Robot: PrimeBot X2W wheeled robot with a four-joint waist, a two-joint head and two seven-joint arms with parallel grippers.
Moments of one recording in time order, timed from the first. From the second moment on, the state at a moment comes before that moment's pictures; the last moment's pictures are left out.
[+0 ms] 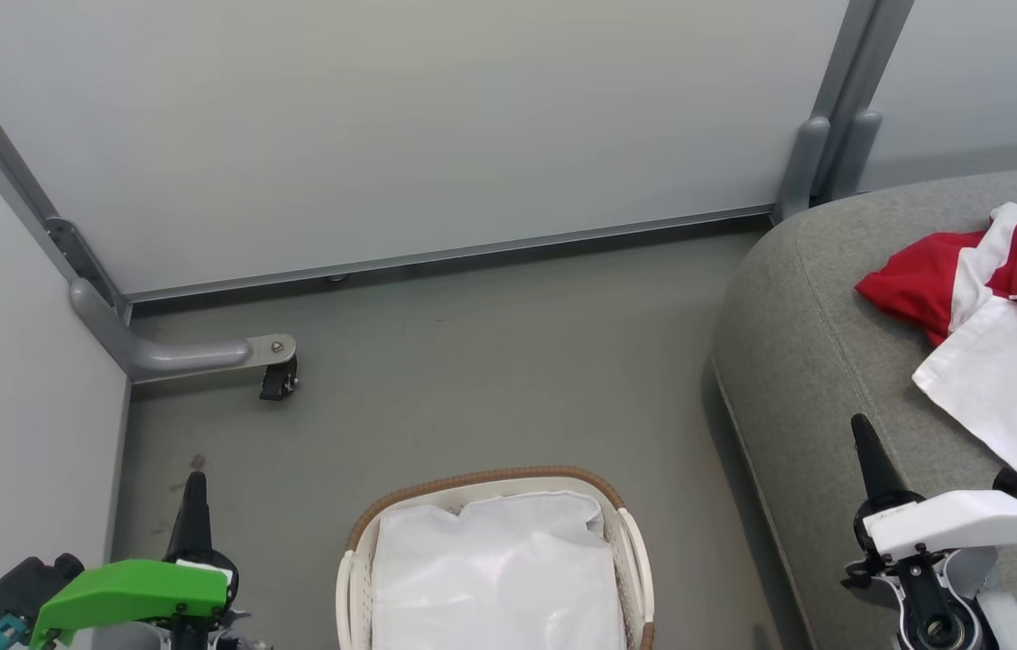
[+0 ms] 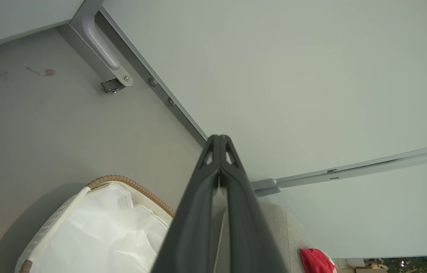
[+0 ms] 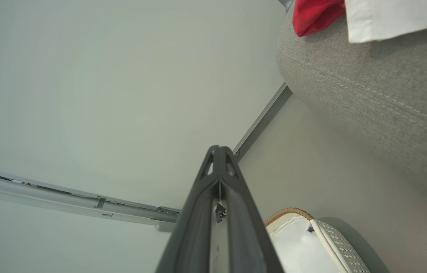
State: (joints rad) left arm -0.06 0.05 0.05 0.31 -1.14 -0.10 -0.02; right arm -0.13 -0.06 -0.05 0.31 1.10 0.13 -0.02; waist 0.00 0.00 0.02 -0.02
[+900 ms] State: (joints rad) left arm -0.08 0.05 0.08 0.28 -1.37 -0.11 0.05; right arm -0.12 -0.05 -0.08 0.28 1.35 0.13 0.05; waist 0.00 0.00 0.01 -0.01
